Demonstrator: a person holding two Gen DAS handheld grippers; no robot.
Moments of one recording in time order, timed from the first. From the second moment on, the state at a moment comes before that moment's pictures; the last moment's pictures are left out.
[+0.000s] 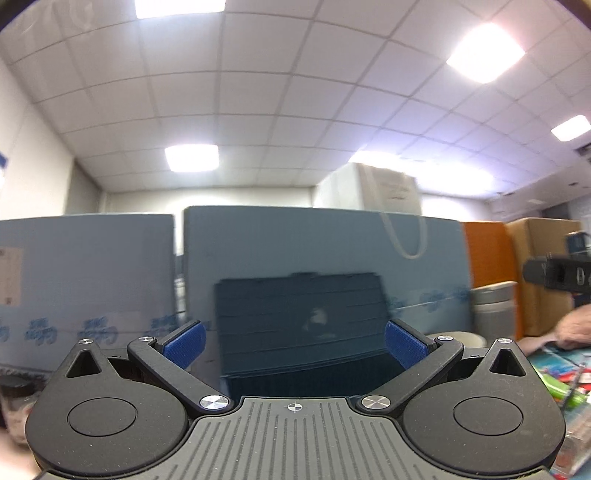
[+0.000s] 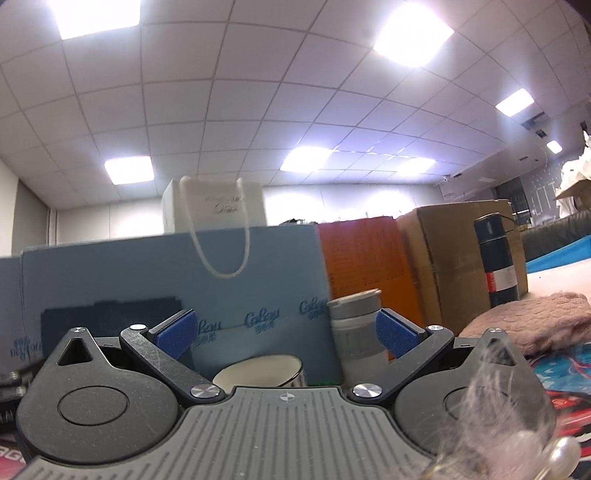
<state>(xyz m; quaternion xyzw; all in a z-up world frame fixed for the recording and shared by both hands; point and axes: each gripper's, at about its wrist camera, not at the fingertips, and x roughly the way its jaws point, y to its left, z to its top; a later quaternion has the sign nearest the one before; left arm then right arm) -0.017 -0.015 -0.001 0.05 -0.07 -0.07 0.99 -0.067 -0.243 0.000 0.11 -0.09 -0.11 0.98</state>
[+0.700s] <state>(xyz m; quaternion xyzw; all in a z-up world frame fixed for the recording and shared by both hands) -0.010 -0.001 0.077 -0.04 0.03 -0.17 0.98 -0.080 -0.334 0.004 0.36 0.21 -0.10 0.91</state>
